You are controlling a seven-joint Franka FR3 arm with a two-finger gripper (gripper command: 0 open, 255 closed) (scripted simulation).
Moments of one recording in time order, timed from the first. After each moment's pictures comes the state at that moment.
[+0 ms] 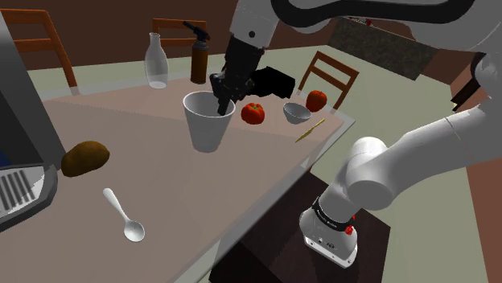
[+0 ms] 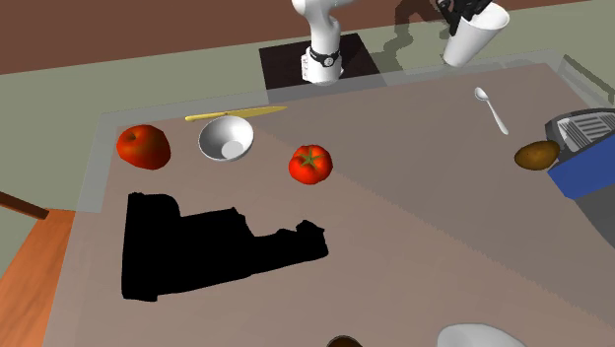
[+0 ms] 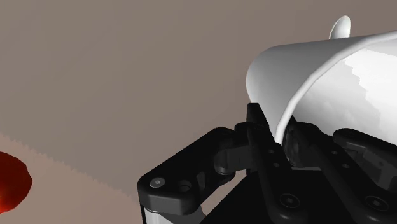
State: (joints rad) arm 0.19 -0.53 0.19 -2.30 0.30 1.86 0.41
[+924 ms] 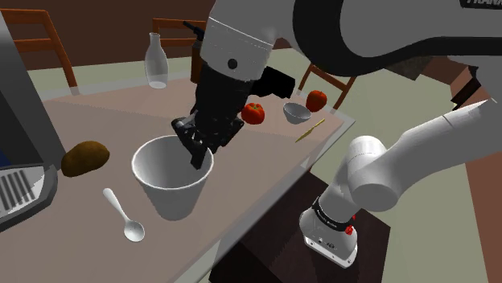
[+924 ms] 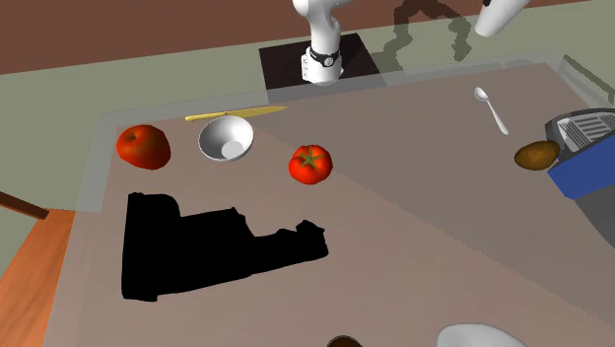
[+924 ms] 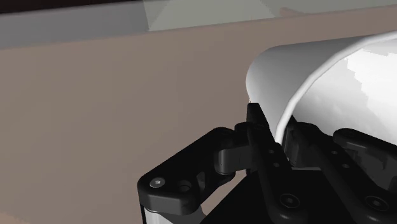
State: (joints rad) arm 0.30 -0.52 0.47 -2.25 0.39 1.92 0.75
